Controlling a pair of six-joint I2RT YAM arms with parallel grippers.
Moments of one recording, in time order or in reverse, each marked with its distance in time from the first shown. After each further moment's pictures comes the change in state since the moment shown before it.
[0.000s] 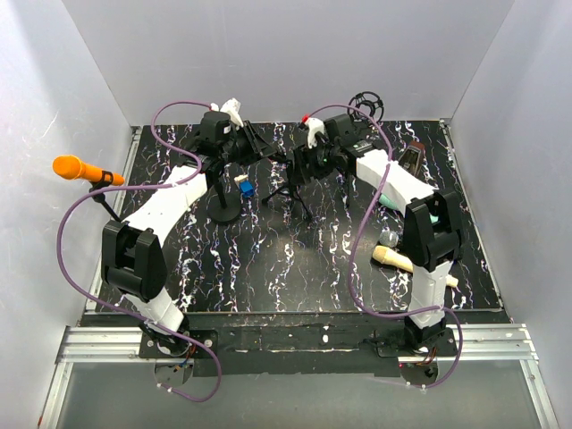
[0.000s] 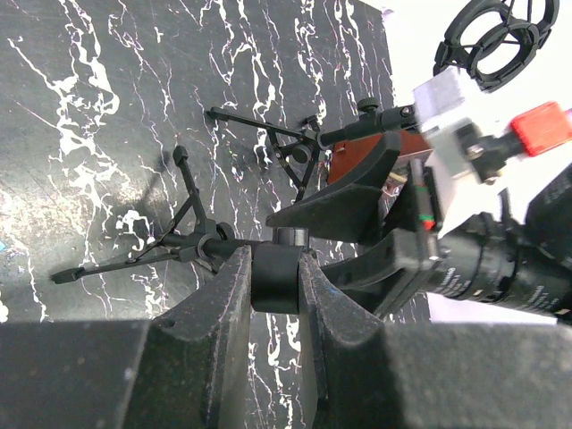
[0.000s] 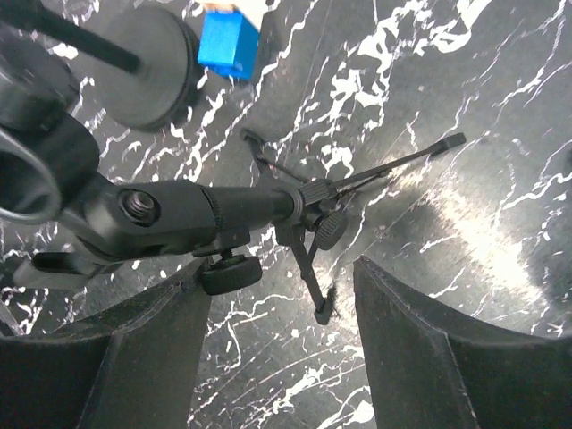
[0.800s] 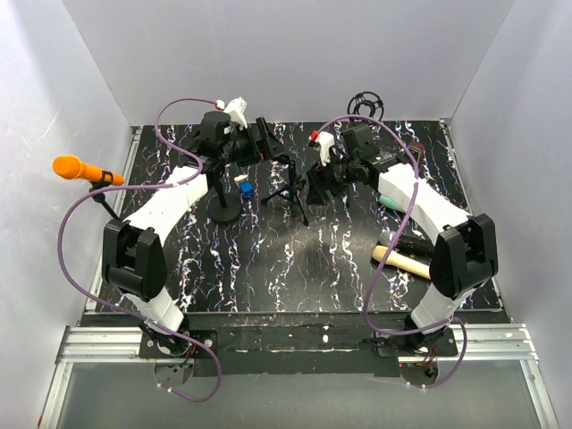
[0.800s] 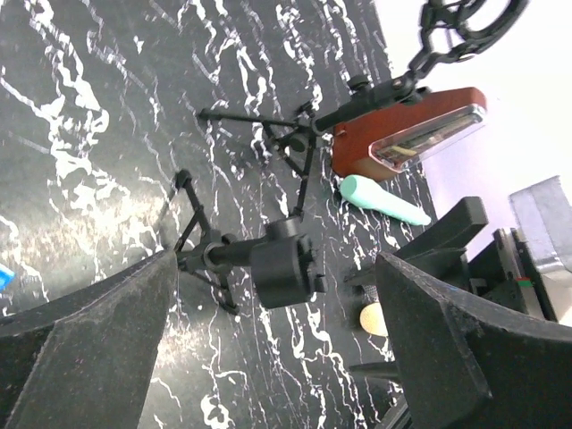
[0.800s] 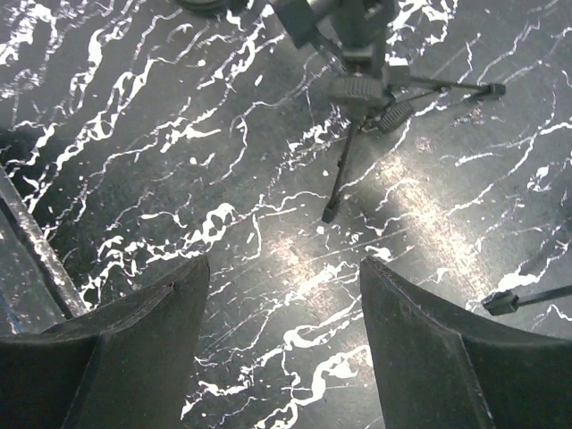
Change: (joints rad) left arm -0.005 0.003 -0.021 0.046 0.069 0.099; right arm -0.001 -0.272 -0.238 -0.137 -0.063 -0.223
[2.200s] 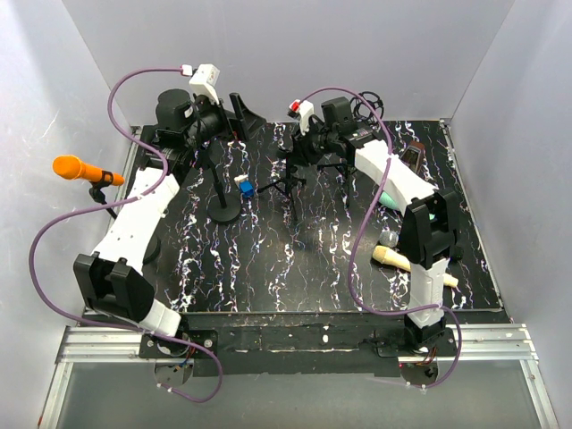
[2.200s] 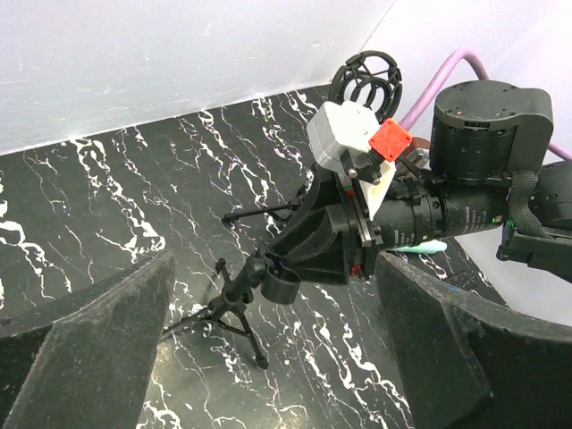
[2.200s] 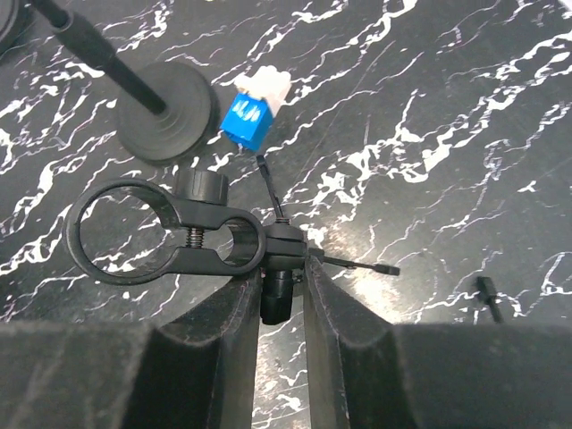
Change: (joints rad) left arm 0.101 -0.168 0.137 -0.032 0.095 0.255; right arm 0.013 0.306 0.392 0.129 -0.024 -0.026
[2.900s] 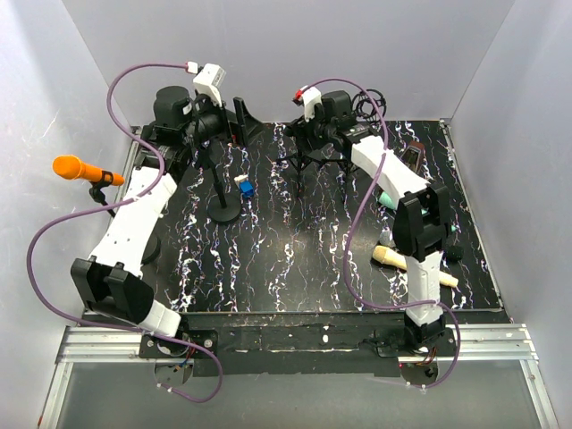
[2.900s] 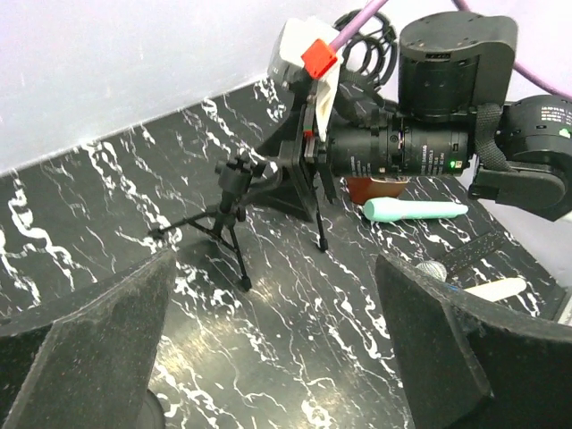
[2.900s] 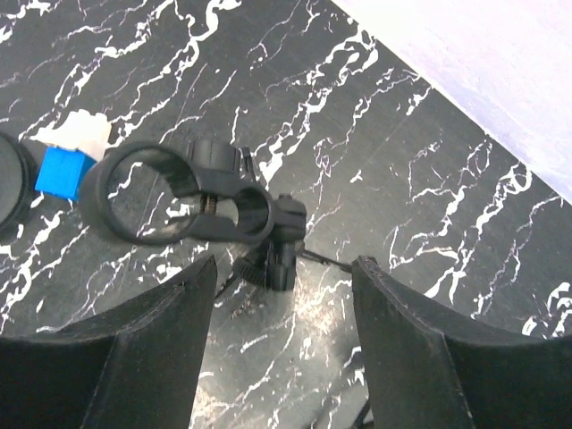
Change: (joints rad) left arm -0.009 -0.017 0.019 -0.078 0.035 0.110; right arm -0.014 0.099 0.099 0.126 0.349 -0.003
